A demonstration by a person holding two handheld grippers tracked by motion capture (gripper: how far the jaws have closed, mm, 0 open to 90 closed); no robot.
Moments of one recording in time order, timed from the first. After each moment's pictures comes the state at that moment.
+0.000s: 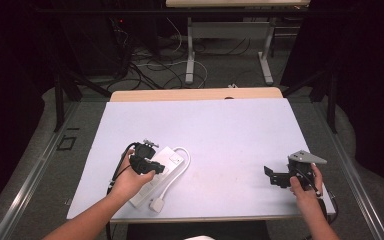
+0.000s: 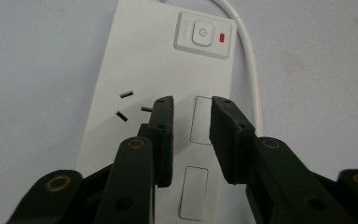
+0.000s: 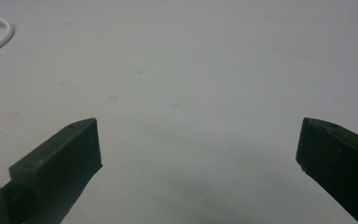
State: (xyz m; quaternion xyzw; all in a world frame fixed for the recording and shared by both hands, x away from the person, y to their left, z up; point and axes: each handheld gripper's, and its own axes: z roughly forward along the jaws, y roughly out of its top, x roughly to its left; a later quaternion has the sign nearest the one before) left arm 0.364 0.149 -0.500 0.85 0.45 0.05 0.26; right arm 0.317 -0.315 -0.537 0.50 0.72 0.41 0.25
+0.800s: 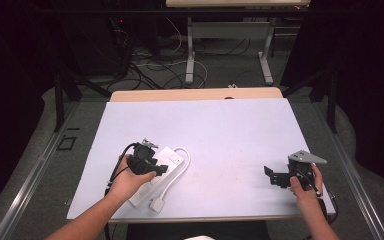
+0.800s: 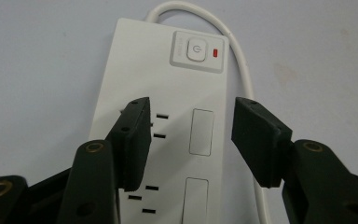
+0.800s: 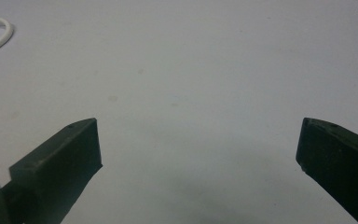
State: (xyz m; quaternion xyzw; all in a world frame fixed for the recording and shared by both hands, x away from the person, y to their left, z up) left arm 0.360 0.151 -0.502 0.84 0.44 0.07 0.30; right arm 0.317 -0.316 -0.536 0.50 0.72 0.41 0.26
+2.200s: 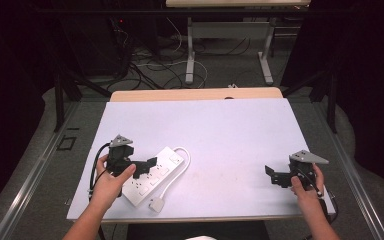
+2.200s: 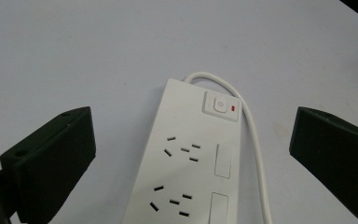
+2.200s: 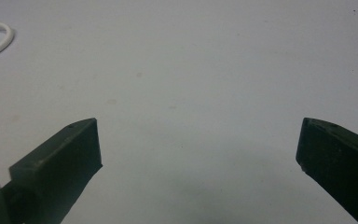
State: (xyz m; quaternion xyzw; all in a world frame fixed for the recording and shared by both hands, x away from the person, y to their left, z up) left arm 0.343 0.200 -0.479 0.76 0.48 0.13 0.41; right arm 0.316 -0.318 -0.534 0.50 0.72 0.41 0.26
